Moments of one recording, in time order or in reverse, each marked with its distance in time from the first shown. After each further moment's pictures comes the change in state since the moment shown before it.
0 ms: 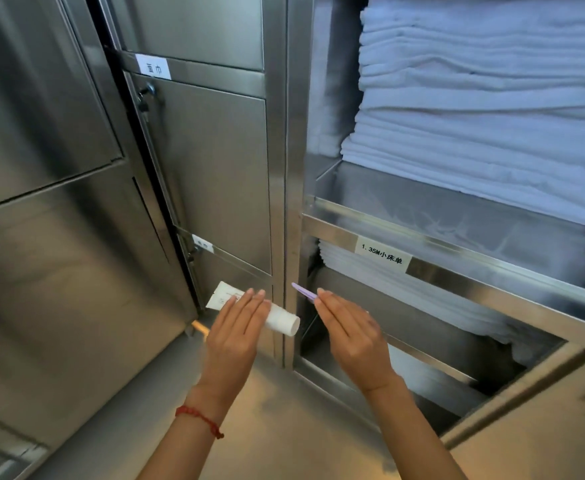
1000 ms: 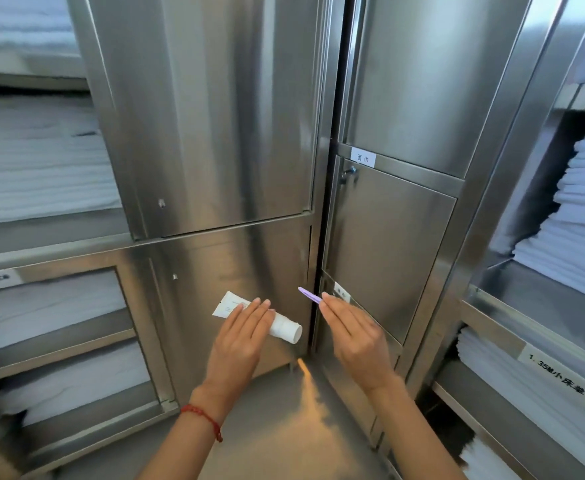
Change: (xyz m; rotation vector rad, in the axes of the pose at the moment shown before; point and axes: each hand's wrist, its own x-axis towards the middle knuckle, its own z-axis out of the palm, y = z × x) left_hand -0.048 -0.108 -0.202 0.468 0.125 -0.189; right_hand 0.153 -0.165 0.045 0.375 0.145 -0.285
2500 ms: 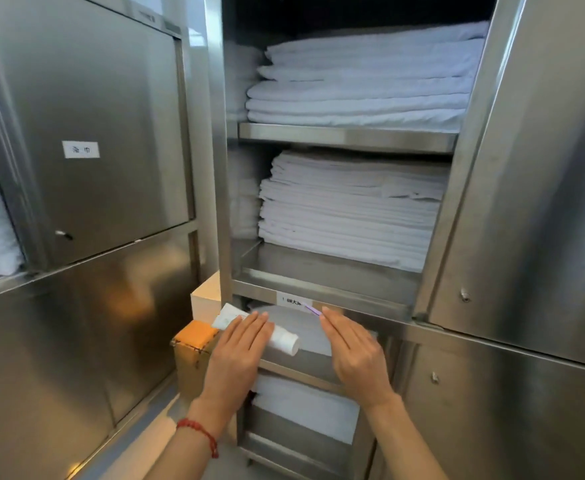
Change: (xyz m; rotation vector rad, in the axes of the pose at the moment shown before) left_hand -0.116 -0.323 -0.240 0.768 -0.123 -0.435; right_hand 0.240 -0.332 0.281 0.684 0.238 -0.342
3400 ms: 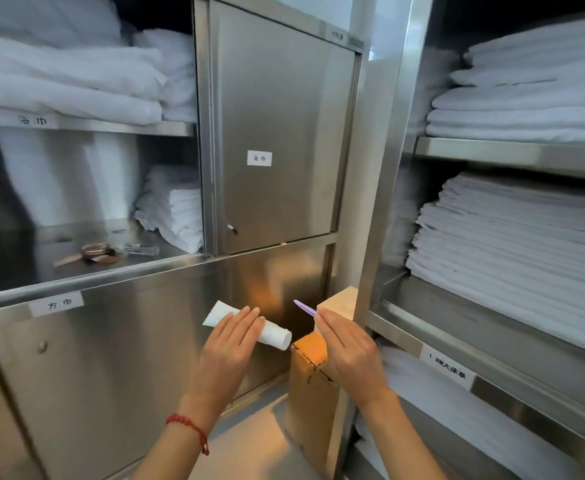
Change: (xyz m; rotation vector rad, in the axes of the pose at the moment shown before) left_hand -0.052 -0.166 -0.076 0.457 -0.031 -0.268; right_hand 0.105 -0.126 0.181 0.460 0.110 -0.228
